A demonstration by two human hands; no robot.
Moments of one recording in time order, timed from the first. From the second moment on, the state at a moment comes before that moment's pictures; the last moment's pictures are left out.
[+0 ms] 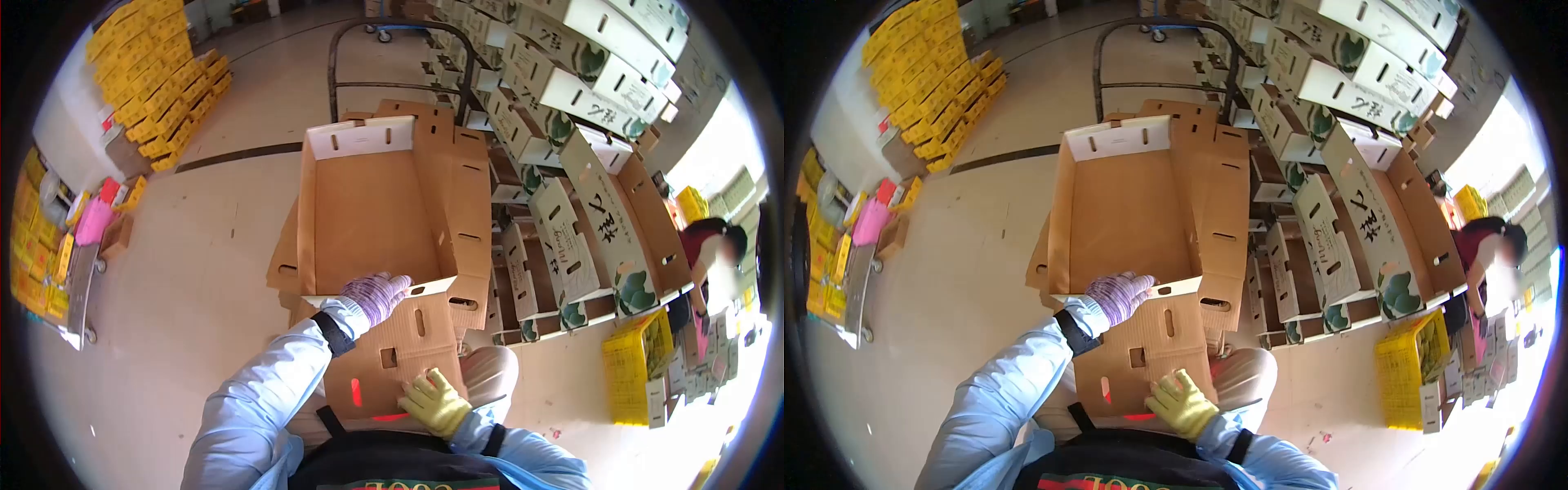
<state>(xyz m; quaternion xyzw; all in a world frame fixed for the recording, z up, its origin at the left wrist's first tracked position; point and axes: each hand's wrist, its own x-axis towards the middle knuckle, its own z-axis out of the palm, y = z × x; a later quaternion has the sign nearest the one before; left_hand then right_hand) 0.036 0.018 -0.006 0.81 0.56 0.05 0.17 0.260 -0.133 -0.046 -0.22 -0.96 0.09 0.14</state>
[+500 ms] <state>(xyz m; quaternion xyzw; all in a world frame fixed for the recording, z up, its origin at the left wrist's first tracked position) -0.074 0.086 0.021 0.61 0.43 0.21 0.63 0.212 0.071 0.101 -0.20 -0.91 -0.12 0.35</state>
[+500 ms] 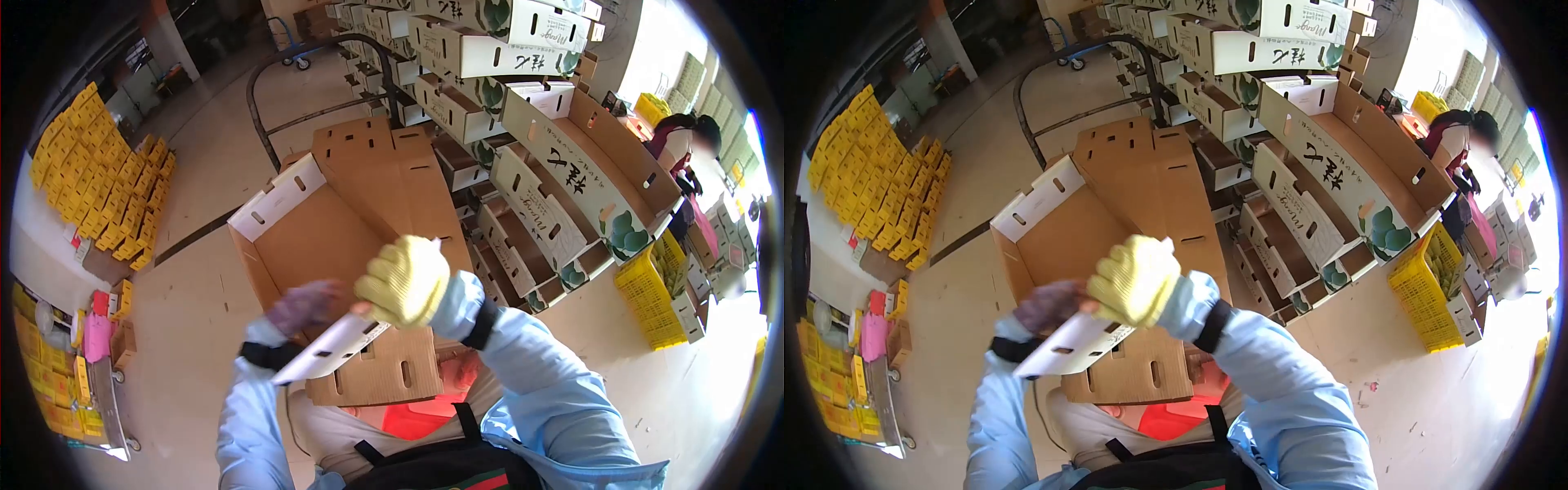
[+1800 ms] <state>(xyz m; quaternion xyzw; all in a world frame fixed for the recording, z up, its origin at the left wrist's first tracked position) -0.026 -0.067 -0.015 0.82 0.57 -0.01 0.10 0.239 -0.039 0.034 -0.40 -0.88 0.26 0.07</state>
